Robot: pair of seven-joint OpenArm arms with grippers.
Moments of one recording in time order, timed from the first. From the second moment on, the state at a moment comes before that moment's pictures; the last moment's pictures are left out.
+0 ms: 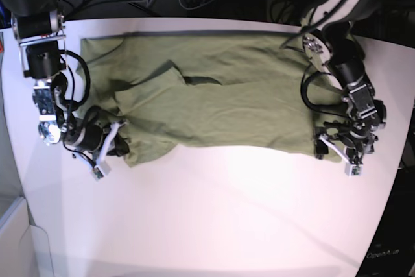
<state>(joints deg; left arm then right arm) -26.4 -4.6 -50.2 47.3 36.0 -39.3 15.3 21.0 21.3 -9.7 48.1 15.8 40.4 -20.7</state>
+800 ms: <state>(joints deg) -22.7 -1.5 -50.2 54.9 35.4 -39.4 16.7 19.4 21.6 -9.6 51.3 15.3 40.2 -21.2</state>
